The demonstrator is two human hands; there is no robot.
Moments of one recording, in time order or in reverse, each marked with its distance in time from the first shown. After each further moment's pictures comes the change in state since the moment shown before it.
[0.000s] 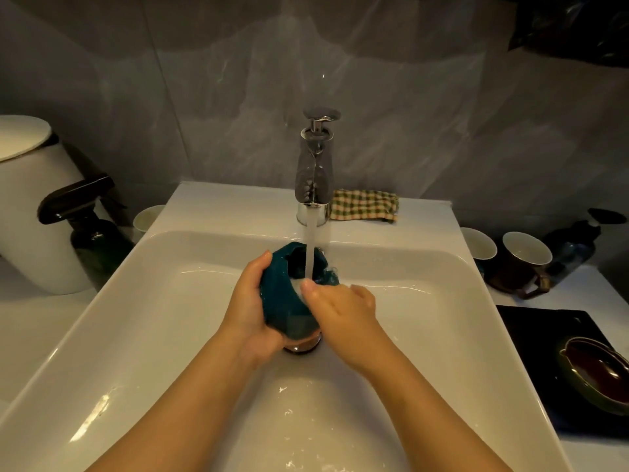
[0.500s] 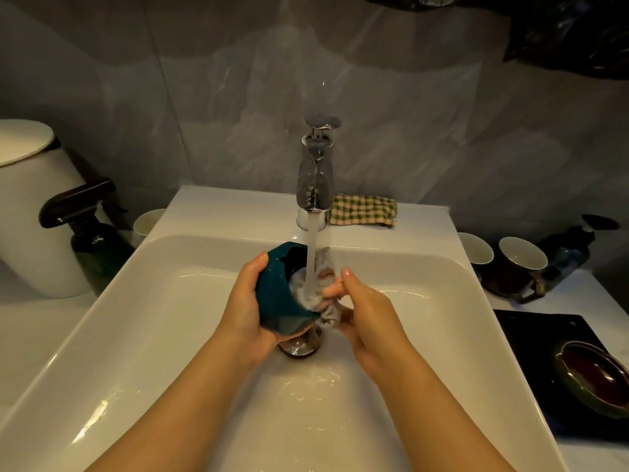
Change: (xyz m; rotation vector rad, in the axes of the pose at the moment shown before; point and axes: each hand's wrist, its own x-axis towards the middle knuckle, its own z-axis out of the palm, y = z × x) left_hand -0.004 0.005 0.002 0.057 0.009 0.074; right_hand 0.007 0.011 -0.002 0.916 0.254 0.385
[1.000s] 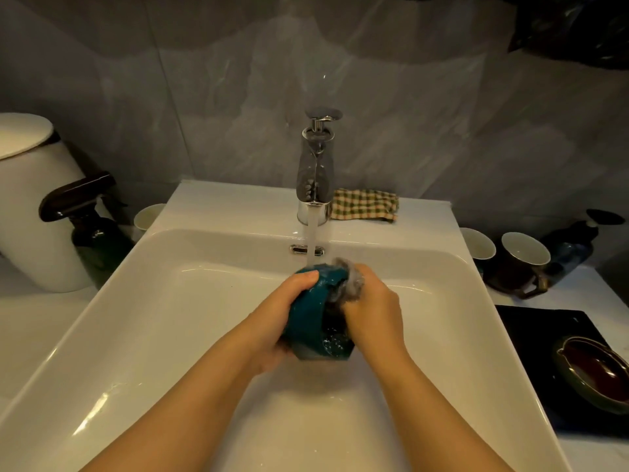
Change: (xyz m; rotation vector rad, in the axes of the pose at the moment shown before) left_hand -0.007 -0.015 0.003 0.448 -0.126 -0.134; right_hand 0.015 0.012 -0.015 -0.811 0.213 -0.436
